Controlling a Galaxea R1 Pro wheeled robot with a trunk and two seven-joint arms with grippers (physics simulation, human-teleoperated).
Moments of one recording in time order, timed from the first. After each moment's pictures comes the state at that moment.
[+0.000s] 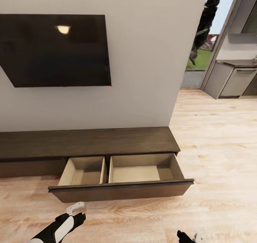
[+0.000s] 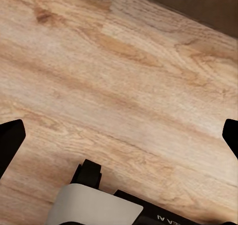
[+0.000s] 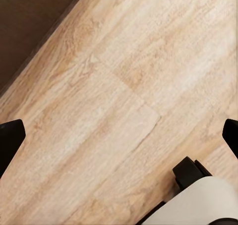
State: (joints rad) left arm -0.51 0.14 -0.47 -0.39 0.93 0.25 0.30; right arm -0.39 -0.06 0.17 -0.21 -0.95 -0.14 -0.08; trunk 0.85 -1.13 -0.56
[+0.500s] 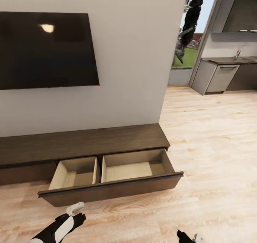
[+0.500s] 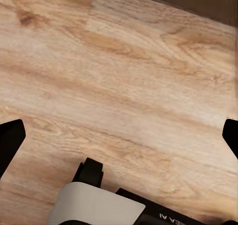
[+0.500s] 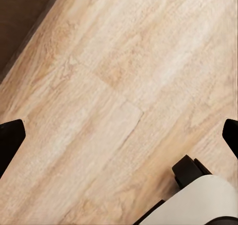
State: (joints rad) left arm -0.51 0.14 -0.47 -0.39 0.93 0.25 0.30; right arm -0.39 -0.07 0.17 -0.21 -0.95 -0.13 -0.07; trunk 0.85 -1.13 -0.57
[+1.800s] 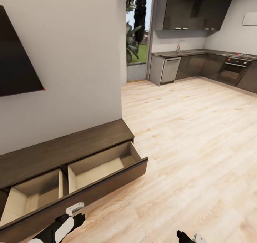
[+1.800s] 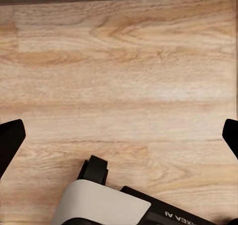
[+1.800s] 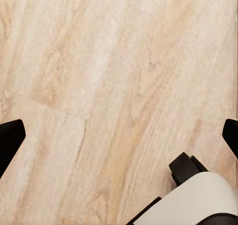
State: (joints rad) left arm -0.51 0.14 -0.48 -0.39 0.92 0.25 0.30; right arm -0.39 -0.07 0.17 -0.21 -0.95 -0.13 -0.07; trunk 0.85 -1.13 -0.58
